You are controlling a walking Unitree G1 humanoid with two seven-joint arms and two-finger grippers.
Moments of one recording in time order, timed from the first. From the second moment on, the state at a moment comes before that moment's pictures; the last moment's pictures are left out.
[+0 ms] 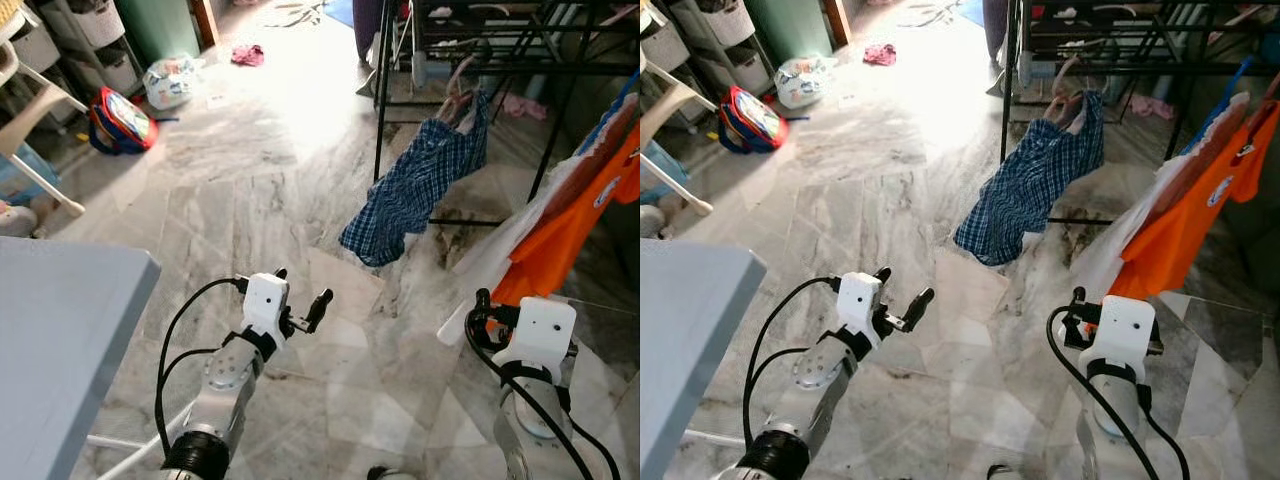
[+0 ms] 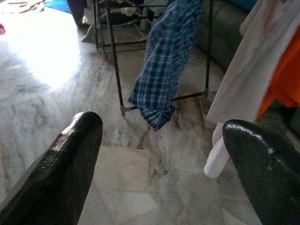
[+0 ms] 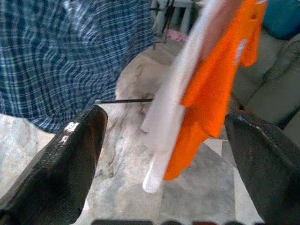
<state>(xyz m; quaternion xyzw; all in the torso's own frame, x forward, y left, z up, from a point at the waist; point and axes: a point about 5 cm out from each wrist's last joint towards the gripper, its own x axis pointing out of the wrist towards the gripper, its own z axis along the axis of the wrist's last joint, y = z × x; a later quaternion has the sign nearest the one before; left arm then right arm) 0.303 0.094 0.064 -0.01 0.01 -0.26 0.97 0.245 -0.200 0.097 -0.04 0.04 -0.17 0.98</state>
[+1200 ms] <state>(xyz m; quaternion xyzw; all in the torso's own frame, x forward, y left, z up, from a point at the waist) 0.302 0.098 0.059 0.00 0.02 -0.26 0.97 0.248 -0.192 0.099 -0.06 0.03 -0.15 0.99</state>
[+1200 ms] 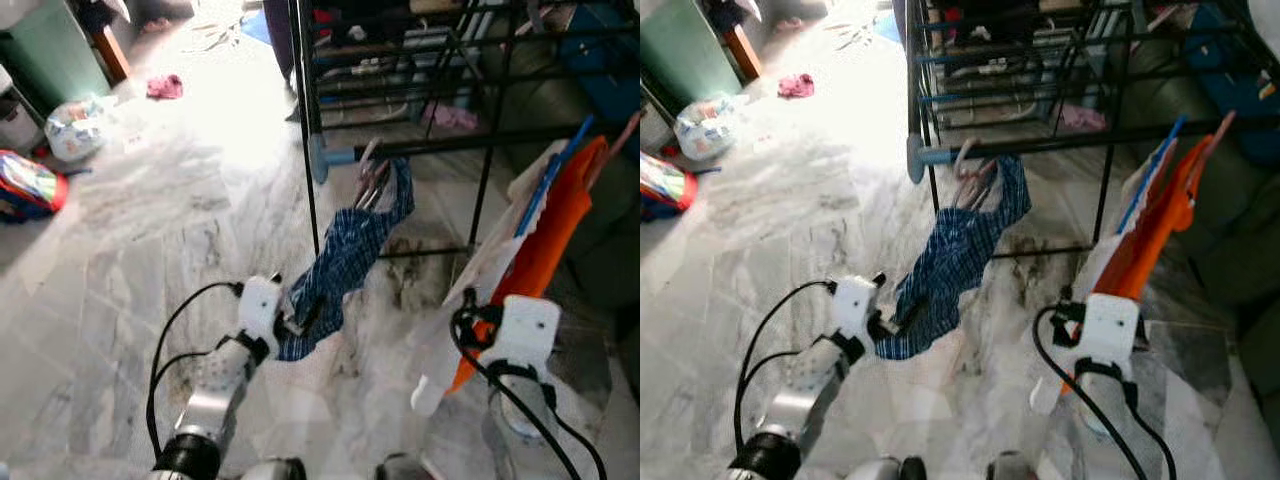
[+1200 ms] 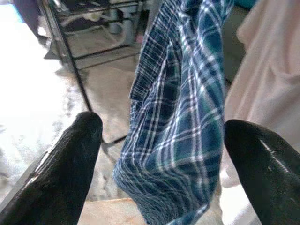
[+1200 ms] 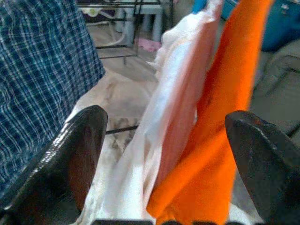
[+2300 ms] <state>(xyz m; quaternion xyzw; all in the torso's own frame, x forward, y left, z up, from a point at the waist) 0.299 0.083 0.061 -0.03 0.02 -0.30 0.95 0.271 -0.191 0.109 -0.09 0.02 -0.12 0.99</state>
